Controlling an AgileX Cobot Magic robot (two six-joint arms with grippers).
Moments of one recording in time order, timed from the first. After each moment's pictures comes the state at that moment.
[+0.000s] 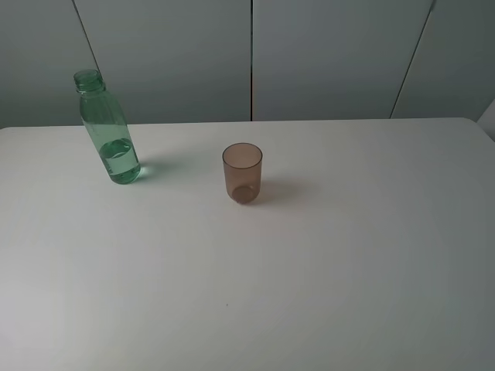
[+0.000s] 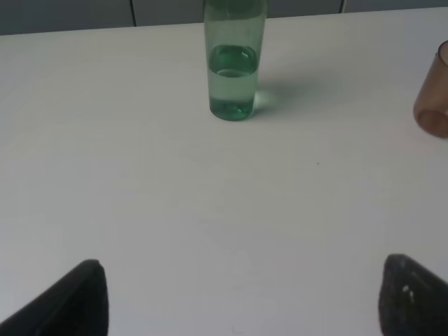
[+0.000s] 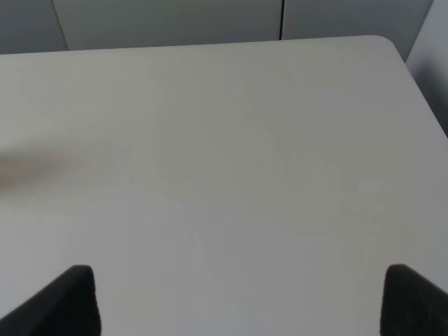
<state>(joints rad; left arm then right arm) -0.08 0.00 -0.51 -0.07 1.08 0.00 -0.02 0.00 -0.50 -0.03 1.10 0.04</state>
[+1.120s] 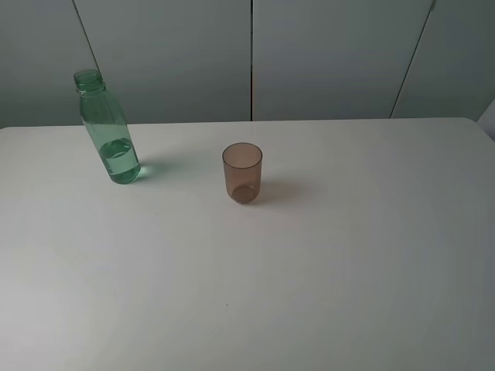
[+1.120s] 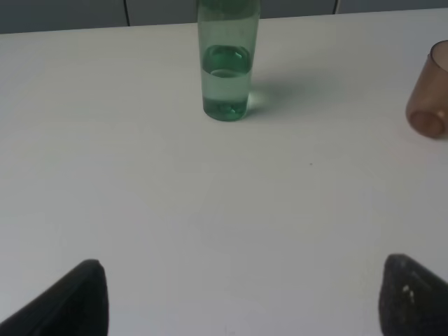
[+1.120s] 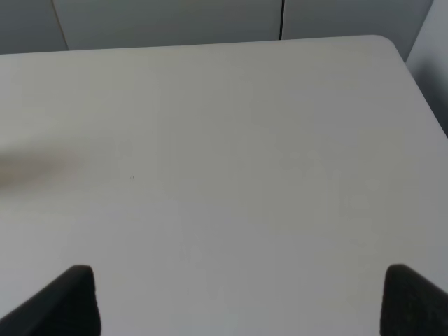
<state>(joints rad) -0.08 0.00 -0.51 -0.09 1.08 0.00 -0.02 0.00 -0.50 -0.03 1.10 0.04</state>
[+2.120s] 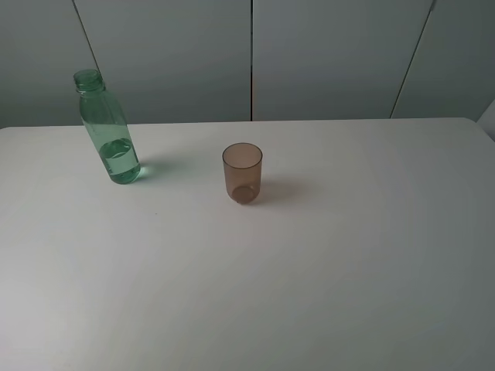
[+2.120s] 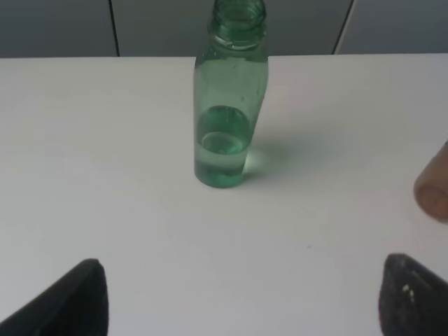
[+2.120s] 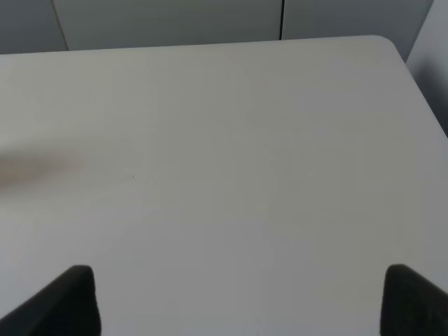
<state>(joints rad) -0.08 0.67 -0.67 -0.13 0.68 0.00 -0.02 0.00 -0.50 -0.03 1.10 0.04</state>
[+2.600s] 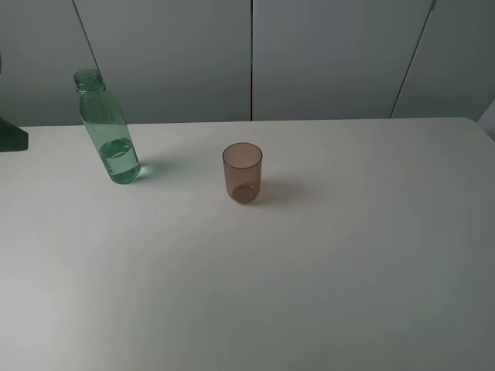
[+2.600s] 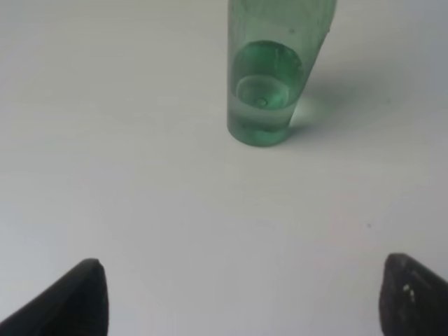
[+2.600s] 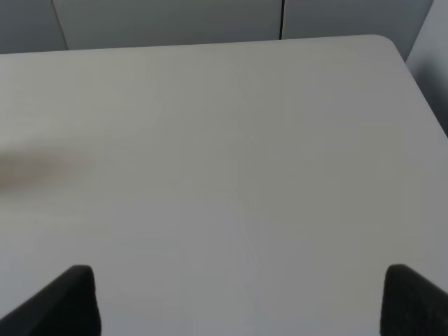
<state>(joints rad) -0.08 1.02 -0.64 -0.06 0.47 0.01 -0.02 0.00 -0.50 -0.03 1.10 0.04</state>
